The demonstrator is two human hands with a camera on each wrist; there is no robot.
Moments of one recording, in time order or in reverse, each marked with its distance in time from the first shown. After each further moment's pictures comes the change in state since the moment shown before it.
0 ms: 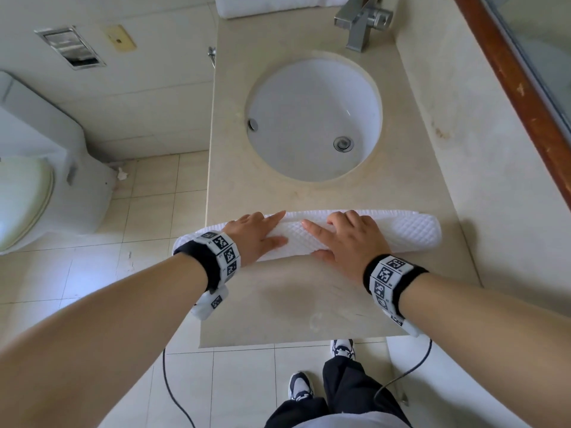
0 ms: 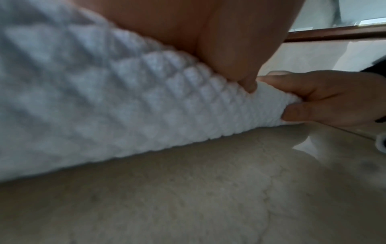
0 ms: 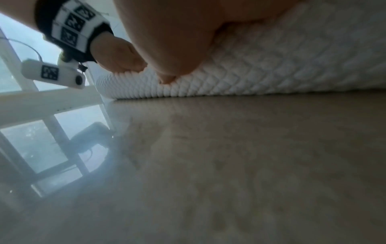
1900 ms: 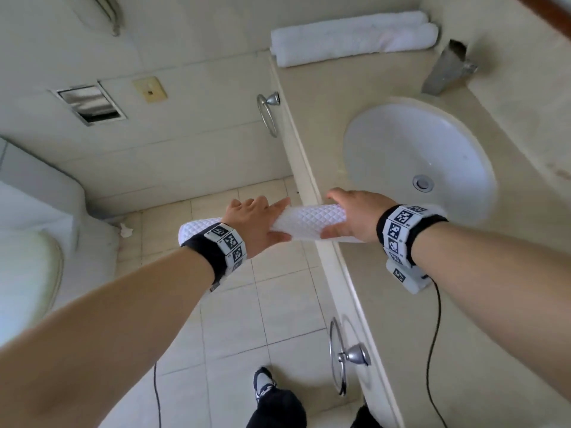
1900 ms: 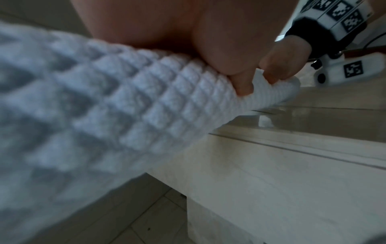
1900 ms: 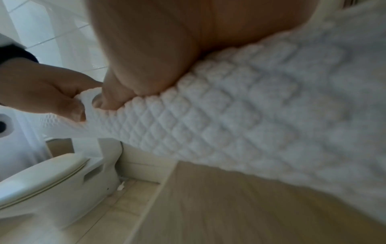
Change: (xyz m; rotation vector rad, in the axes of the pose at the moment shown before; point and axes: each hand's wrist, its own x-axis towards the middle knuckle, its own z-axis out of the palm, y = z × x) left_hand 0.062 -0.330 -0.151 0.308 0.246 0.250; right_hand 0.326 -0.162 -0.081 0.201 -0.343 0.285
